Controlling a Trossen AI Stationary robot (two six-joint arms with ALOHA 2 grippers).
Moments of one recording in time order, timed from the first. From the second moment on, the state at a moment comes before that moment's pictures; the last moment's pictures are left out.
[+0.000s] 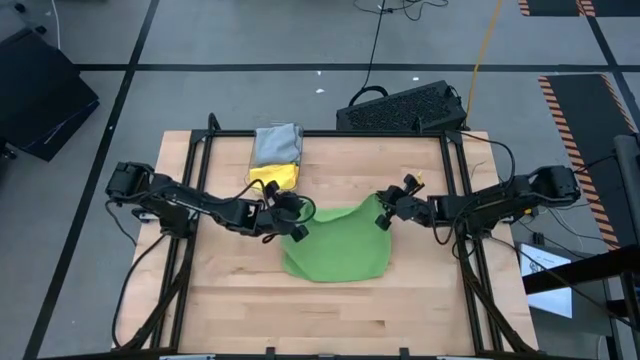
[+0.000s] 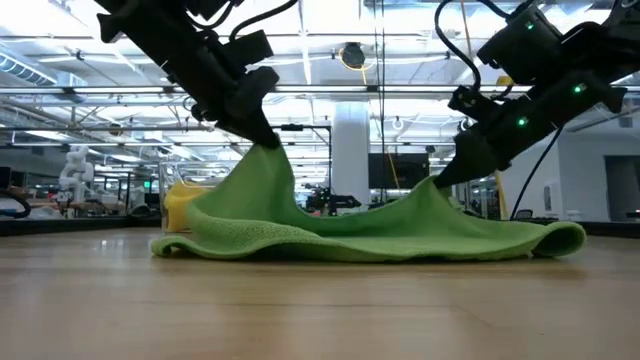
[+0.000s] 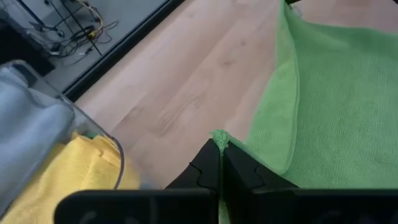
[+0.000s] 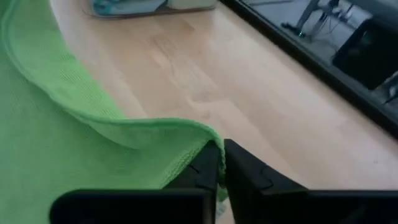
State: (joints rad) left arm -0.15 1.54 0.84 -0.08 -0.67 -0.35; right arm 0.01 1.25 0.32 0.26 0.62 0.21
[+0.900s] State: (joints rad) left arm -0.21 1.40 0.88 -0.06 -0.67 -0.15; right arm 0.22 0.93 0.31 -0.06 0.56 0.60
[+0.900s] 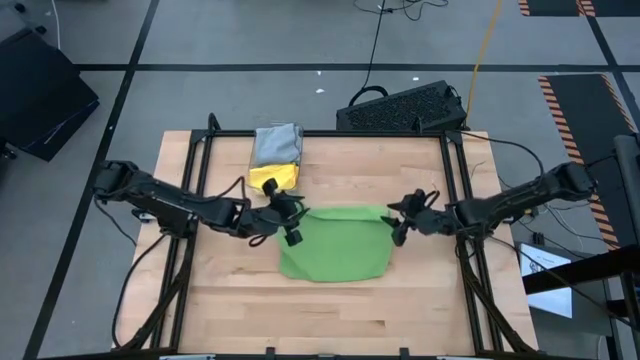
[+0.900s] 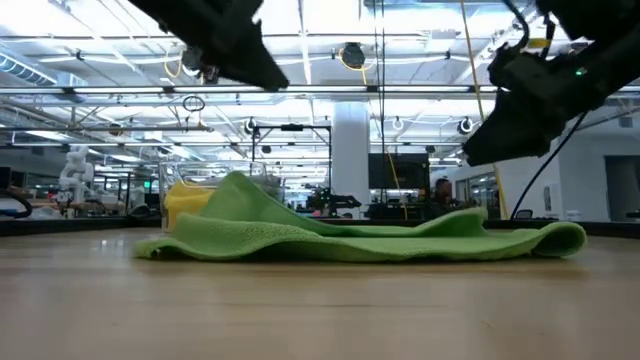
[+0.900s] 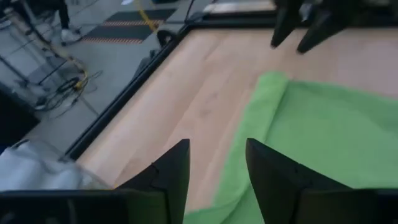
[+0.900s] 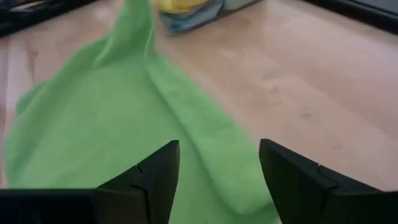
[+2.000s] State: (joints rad) left arm -0.34 2.21 1.58 0.02 -0.25 0.09; right arm 0.72 0.98 0.19 0.05 0.73 0.99
